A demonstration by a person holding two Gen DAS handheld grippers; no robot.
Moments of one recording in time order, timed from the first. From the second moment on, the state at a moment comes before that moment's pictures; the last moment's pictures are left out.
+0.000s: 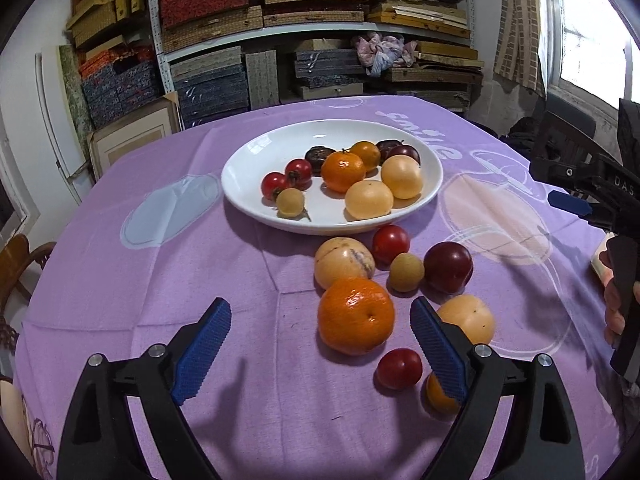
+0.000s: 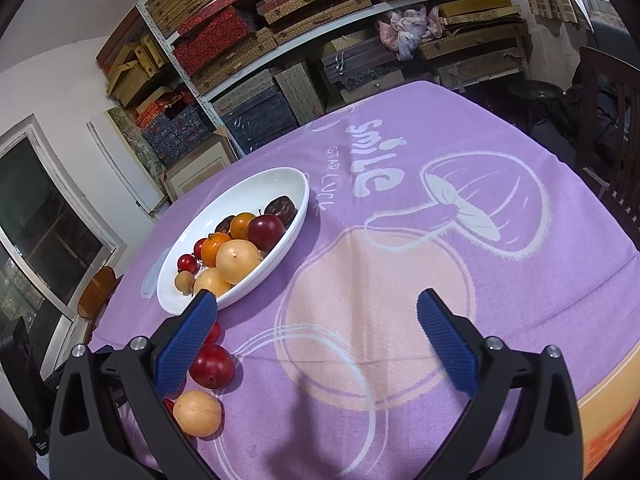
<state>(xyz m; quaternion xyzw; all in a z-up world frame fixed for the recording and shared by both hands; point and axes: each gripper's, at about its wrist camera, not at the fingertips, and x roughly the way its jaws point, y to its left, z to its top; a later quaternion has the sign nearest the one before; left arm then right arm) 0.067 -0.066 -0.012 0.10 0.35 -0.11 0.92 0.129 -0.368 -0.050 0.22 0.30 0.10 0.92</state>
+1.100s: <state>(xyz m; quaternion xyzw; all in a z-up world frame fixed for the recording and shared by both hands) 0.064 -0.055 -0.018 0.09 0.36 -0.10 0.92 0.127 -0.361 -0.055 0.22 0.31 0.10 0.92</state>
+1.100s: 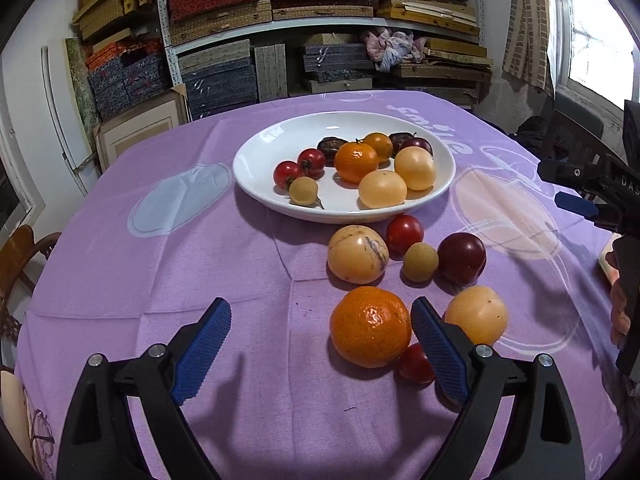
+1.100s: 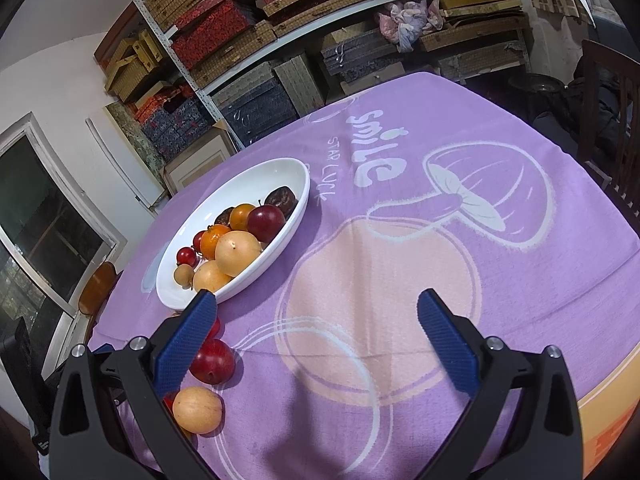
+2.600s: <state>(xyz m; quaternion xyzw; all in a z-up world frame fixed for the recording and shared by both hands) 0.080 -0.050 -0.042 0.06 0.40 -0.12 0.91 0.129 -0.365 -0.058 0.23 0.32 0.10 0.92</state>
